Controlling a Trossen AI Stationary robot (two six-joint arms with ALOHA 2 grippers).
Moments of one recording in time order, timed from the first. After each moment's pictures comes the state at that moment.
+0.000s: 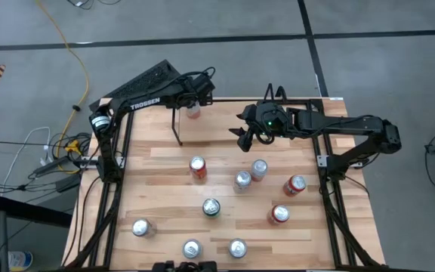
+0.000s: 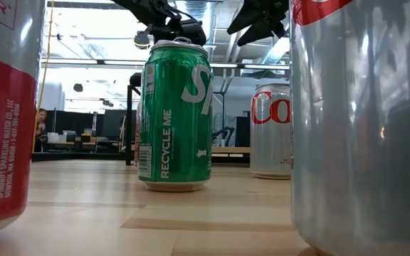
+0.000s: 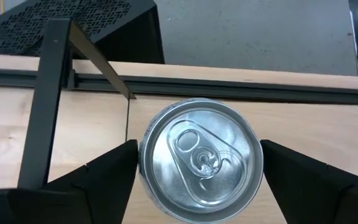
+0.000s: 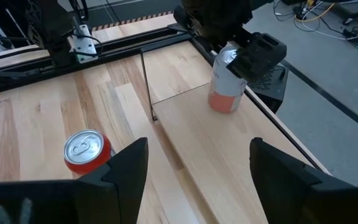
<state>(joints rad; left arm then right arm) 0.54 1.88 1.68 -0.90 -0.51 -0.99 -0.12 1.38 1.28 -0.43 0.30 0.17</state>
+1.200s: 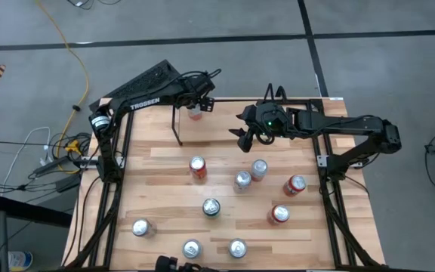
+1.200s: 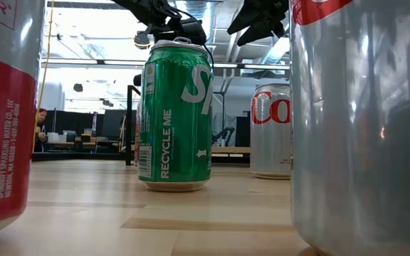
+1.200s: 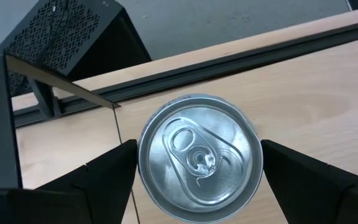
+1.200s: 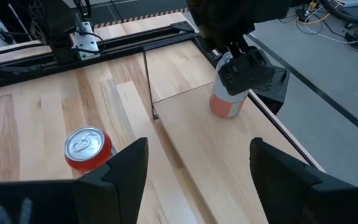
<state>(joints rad) 0.54 1.88 1.68 -0.89 -0.43 -0.70 -0.12 1.38 1.28 -0.43 0.29 0.15</state>
